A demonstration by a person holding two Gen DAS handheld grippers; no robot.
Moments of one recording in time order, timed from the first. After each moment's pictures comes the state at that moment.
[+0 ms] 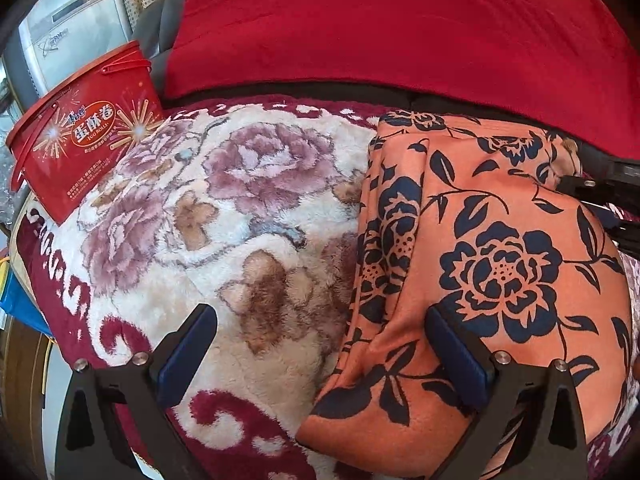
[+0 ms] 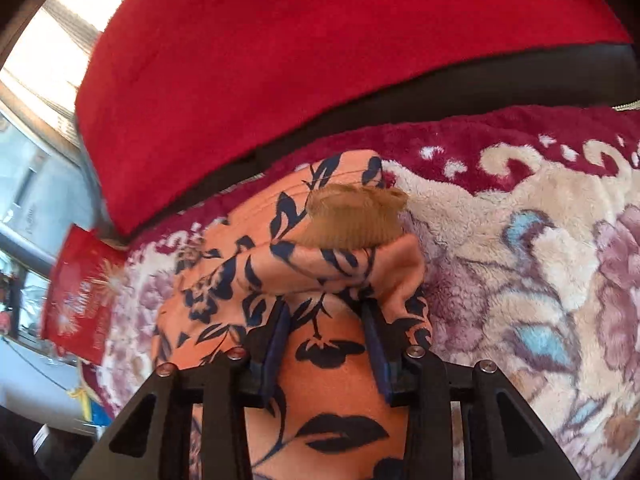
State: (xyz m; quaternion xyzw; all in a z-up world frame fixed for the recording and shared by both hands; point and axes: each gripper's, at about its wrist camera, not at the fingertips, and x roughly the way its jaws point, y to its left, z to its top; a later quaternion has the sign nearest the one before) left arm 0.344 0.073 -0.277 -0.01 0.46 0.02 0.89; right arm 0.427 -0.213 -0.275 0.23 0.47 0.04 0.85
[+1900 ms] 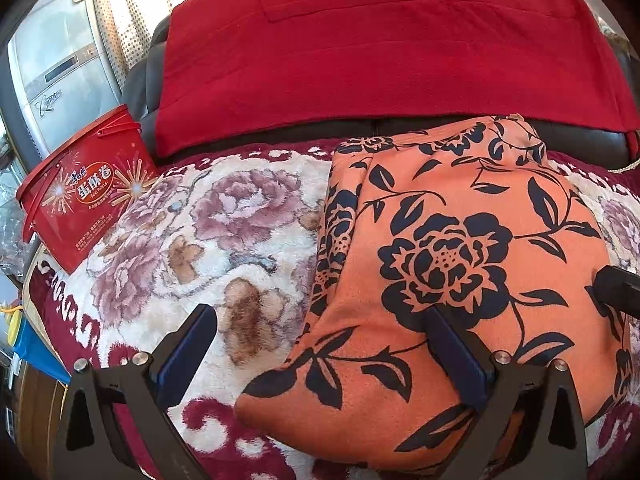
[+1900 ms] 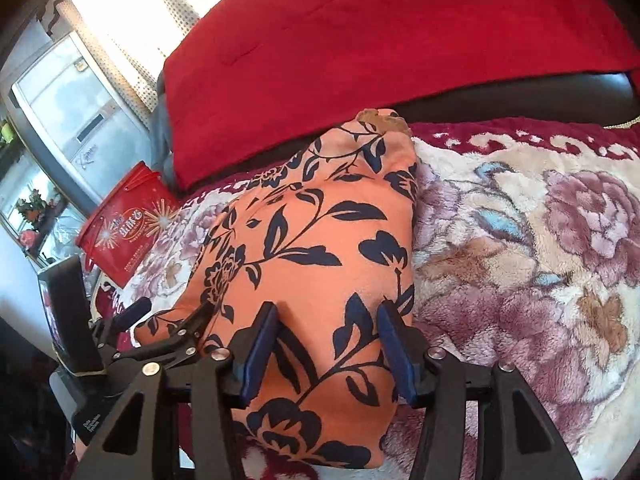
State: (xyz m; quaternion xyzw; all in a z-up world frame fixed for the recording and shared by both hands) left arm 0.315 0.037 -0.269 0.07 0.38 0.00 0.92; right arm 0.299 -0.200 -0.267 0.17 0.41 0.12 0.89
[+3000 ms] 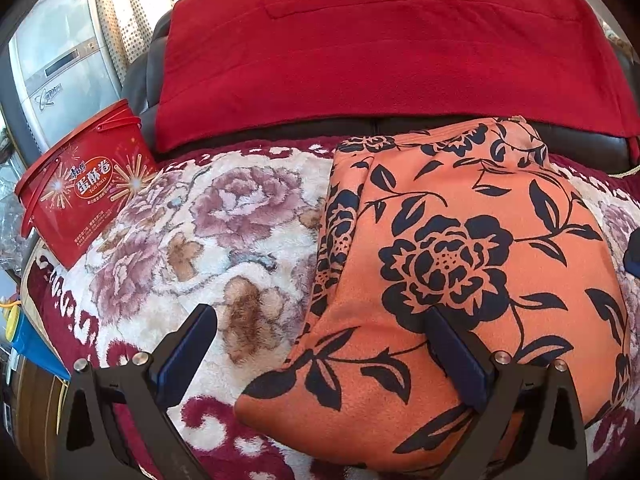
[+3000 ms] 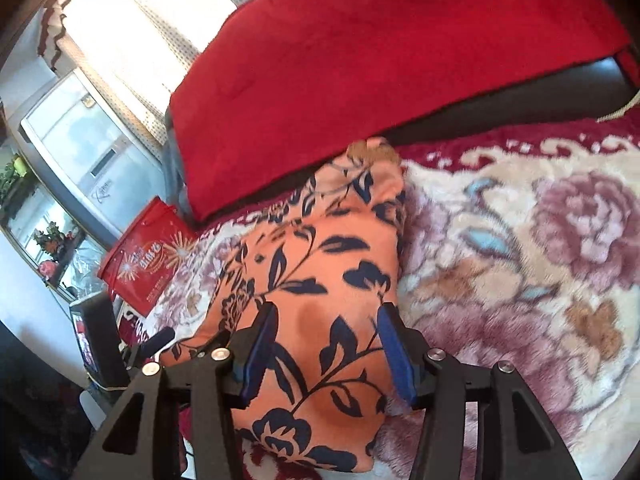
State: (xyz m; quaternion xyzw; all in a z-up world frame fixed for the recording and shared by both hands) left arm 0.317 0.039 -0.268 0.06 0.39 0.01 0.92; right arm 0.291 -0.230 -0.254 0.22 0.36 0.13 0.90
